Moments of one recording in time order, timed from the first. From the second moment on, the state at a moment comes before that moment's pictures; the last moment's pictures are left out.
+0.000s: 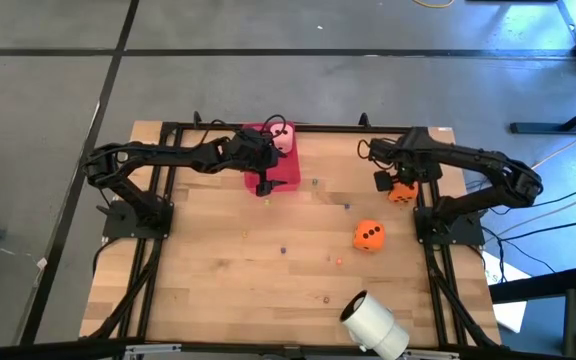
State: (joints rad) left arm 0.38 1.49 0.92 0.07 0.18 0.34; right arm -0.55 1.33 0.87 -1.35 0.20 0.91
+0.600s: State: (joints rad) left arm 0.38 1.49 0.92 0.05 0.19 0.34; right arm -0.60 1.33 0.79 -1.27 0.23 0.88
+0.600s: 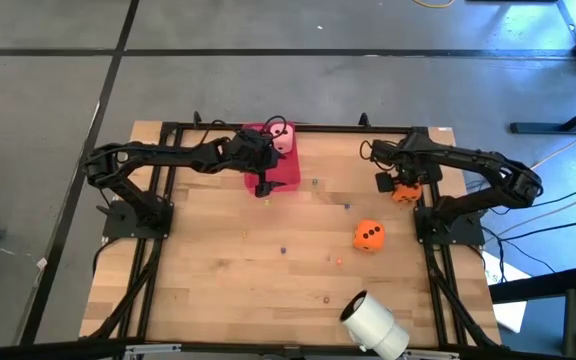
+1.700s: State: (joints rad) left arm 0.38 1.49 0.92 0.05 0.19 0.34; right arm -0.60 1.33 0.79 -1.25 0.25 0.90
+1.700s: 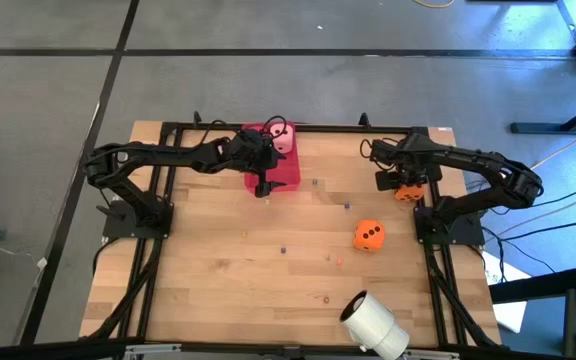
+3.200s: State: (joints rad) left arm 0.38 1.49 0.92 0.09 0.19 0.28; right arm -0.53 1.33 0.92 -1.18 0.25 0.61
